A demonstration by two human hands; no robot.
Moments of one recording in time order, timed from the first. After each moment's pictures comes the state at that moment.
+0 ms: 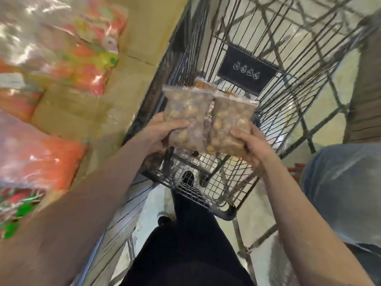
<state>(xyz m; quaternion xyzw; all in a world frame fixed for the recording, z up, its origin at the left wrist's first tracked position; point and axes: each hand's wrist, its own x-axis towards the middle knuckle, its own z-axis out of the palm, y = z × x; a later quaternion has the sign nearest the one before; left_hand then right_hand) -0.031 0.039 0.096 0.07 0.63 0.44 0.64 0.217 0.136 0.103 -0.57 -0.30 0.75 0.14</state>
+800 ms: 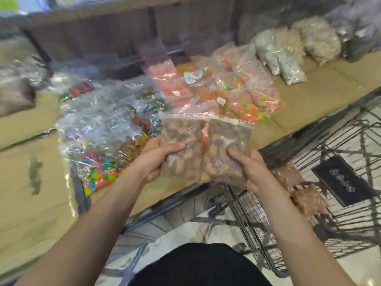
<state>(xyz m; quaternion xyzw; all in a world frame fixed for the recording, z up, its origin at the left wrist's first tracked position) -0.056 -0.340 0.263 -0.01 0.60 0.74 0.31 0.055 -0.109 0.252 -0.29 -0.52 0.80 0.02</state>
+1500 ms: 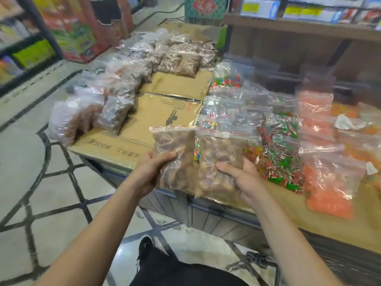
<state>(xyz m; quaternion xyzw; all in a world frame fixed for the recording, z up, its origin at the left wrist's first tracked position) 0.066 -0.588 0.256 -0.24 0.54 0.81 -0.01 -0.023 -0.344 0.253 -0.03 -0.67 0.70 -0.26</state>
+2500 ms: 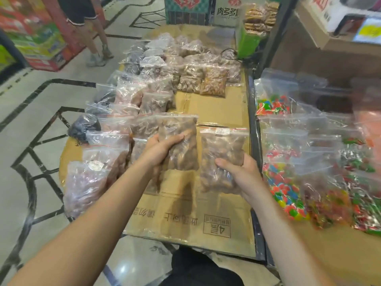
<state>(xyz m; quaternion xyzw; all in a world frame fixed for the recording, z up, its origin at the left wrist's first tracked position) -0.126 -0.894 0.254 -0.26 0.56 0.78 0.03 -0.139 -0.651 0.244 -0.07 -0.69 0.69 -0.20</state>
